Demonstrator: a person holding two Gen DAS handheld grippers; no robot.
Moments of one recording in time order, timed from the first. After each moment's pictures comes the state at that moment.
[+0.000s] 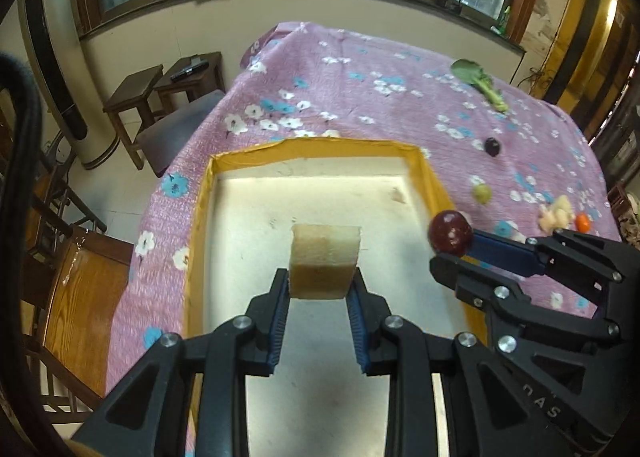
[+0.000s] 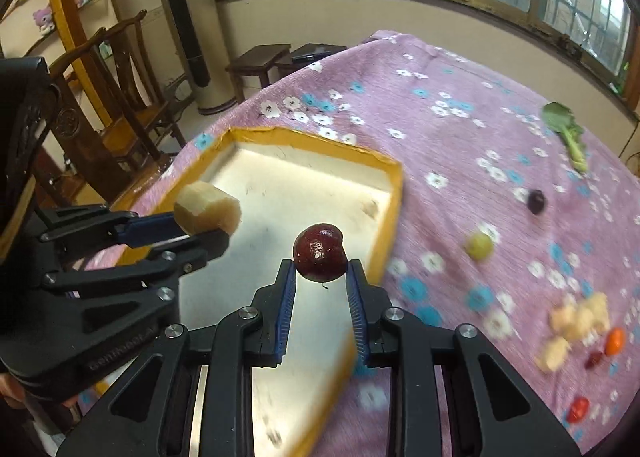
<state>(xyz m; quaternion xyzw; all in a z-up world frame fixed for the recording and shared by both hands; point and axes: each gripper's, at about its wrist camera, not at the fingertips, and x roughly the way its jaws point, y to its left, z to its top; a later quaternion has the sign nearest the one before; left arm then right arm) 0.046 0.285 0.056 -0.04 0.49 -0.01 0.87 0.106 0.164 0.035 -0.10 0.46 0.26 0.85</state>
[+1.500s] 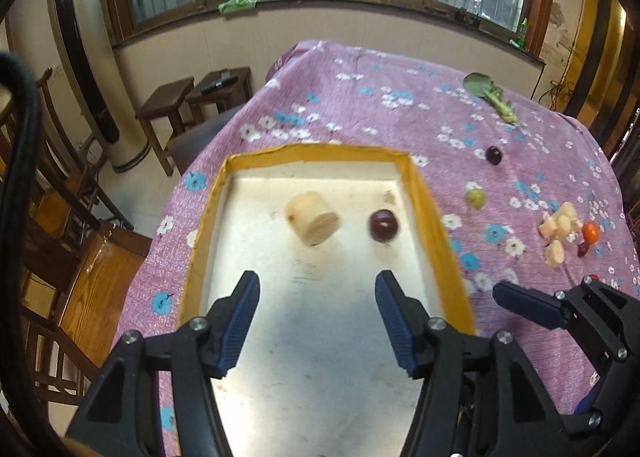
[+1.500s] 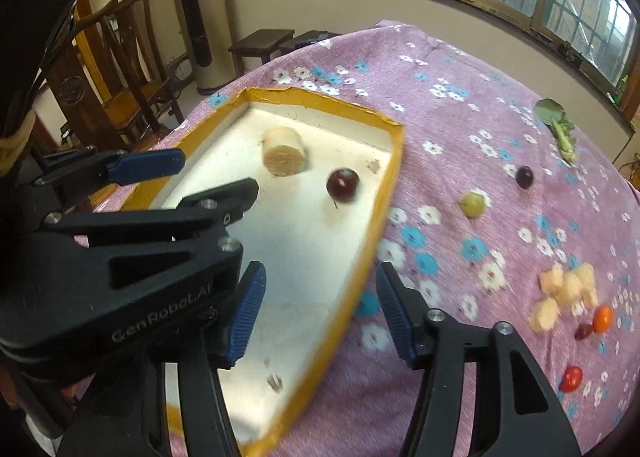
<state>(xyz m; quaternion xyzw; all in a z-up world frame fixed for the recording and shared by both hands) 0.009 0.250 0.078 -0.03 0.45 0.05 0.89 0.045 0.136 0.042 -0.14 0.45 0.25 0.85</state>
